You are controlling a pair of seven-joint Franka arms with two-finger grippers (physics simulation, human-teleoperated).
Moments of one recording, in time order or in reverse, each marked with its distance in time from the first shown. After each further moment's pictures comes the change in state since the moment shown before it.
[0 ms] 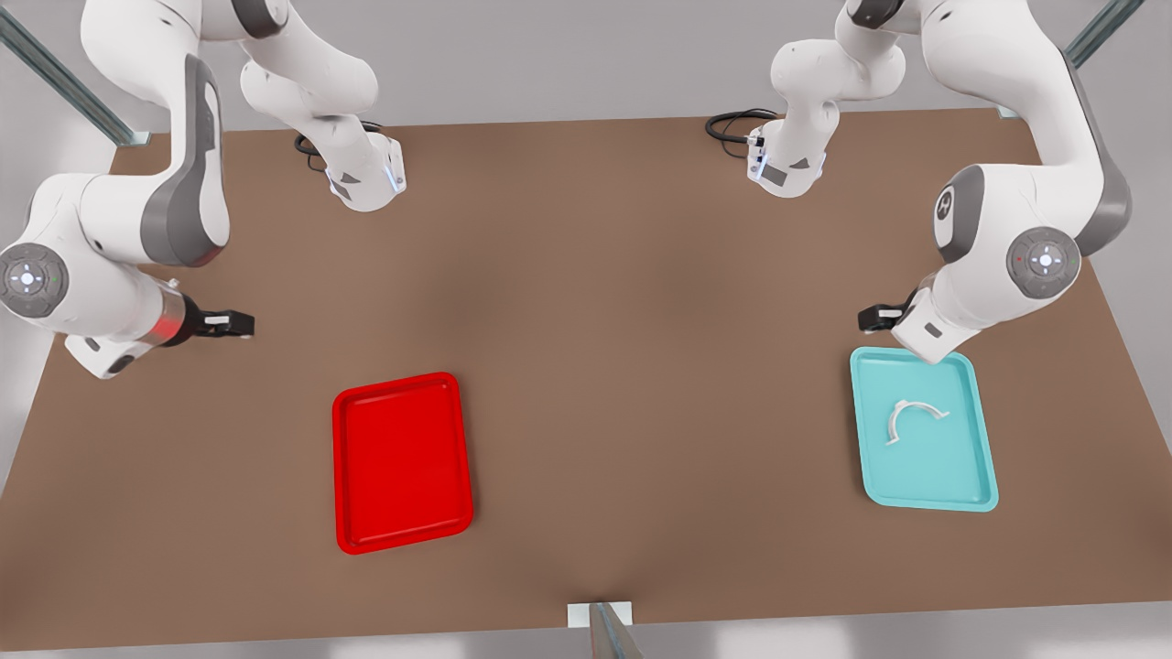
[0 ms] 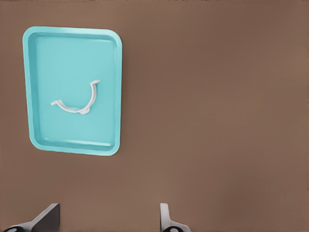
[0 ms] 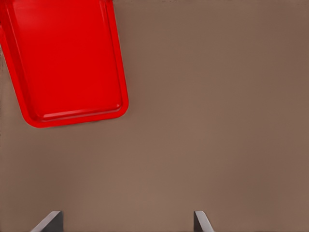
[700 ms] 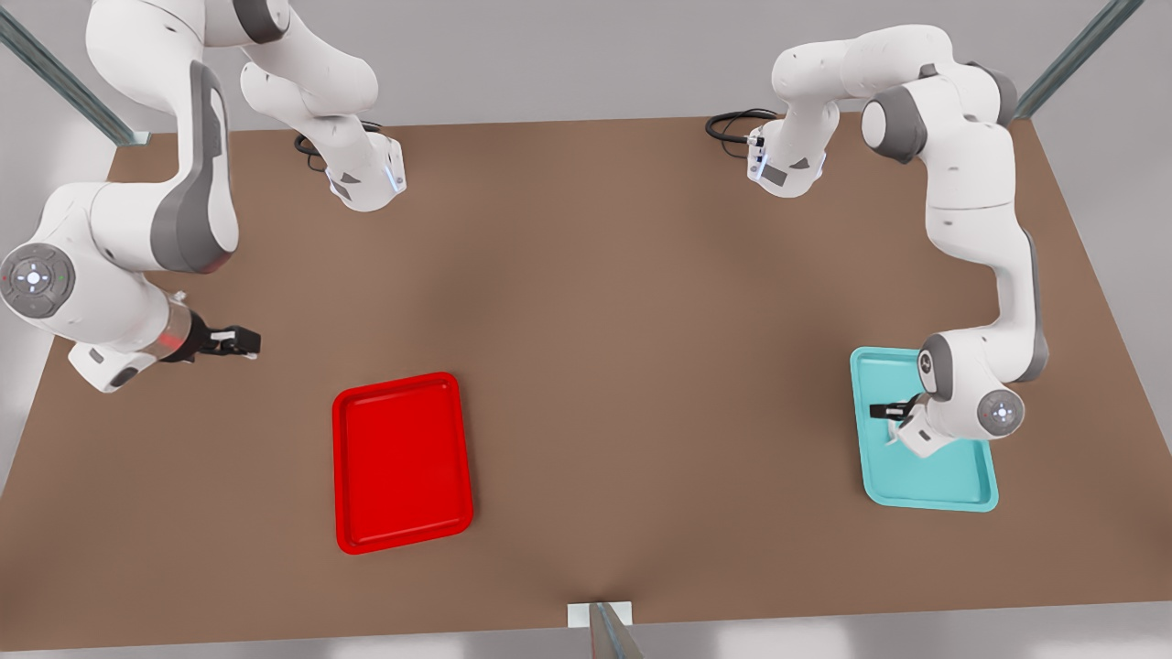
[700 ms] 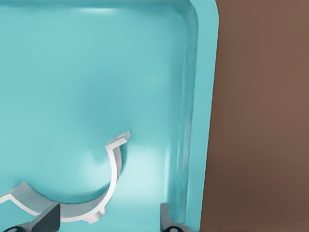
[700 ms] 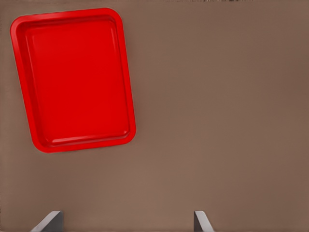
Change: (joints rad) left arm 0.168 0.525 0.104 -0.096 -0.013 0.578 0.277; right arm 0.008 0.031 0.006 0.029 0.018 0.083 0.000
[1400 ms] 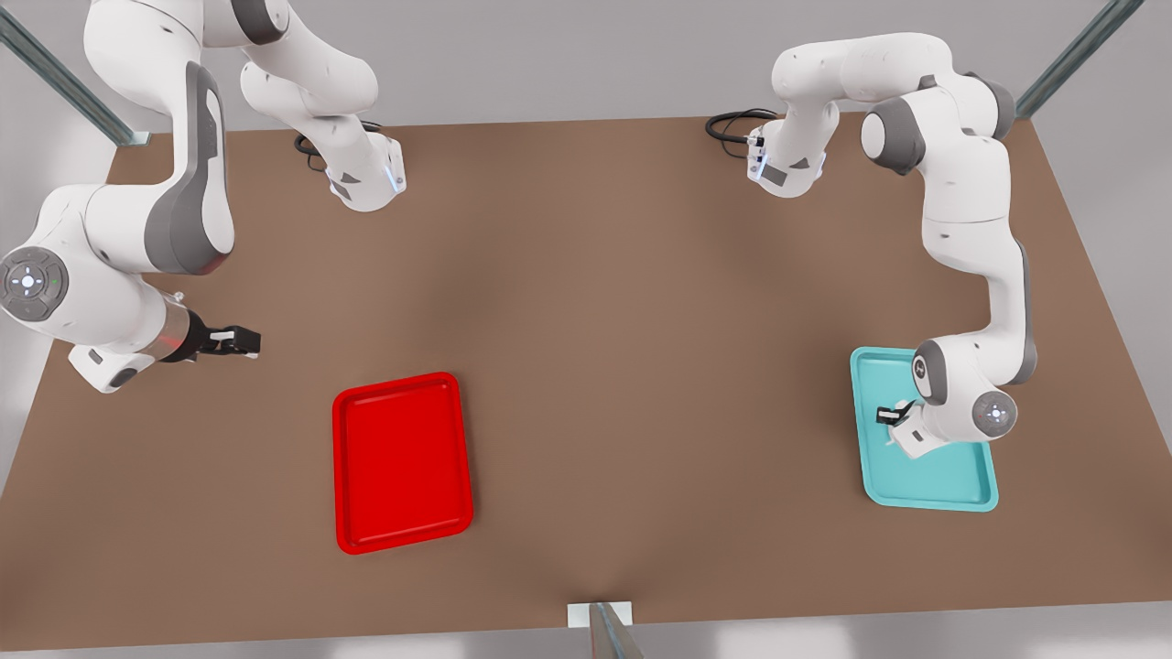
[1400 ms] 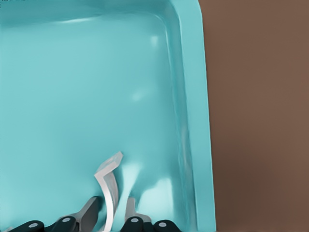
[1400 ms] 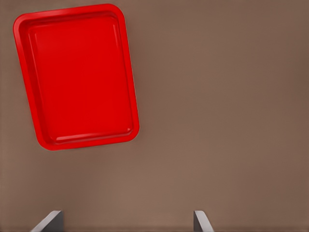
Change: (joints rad) left arm 0.008 0.043 0.000 0.011 -0.020 0.083 0.148; right arm -0.003 0.001 -0.003 -0.003 0.018 -0.011 -0.001
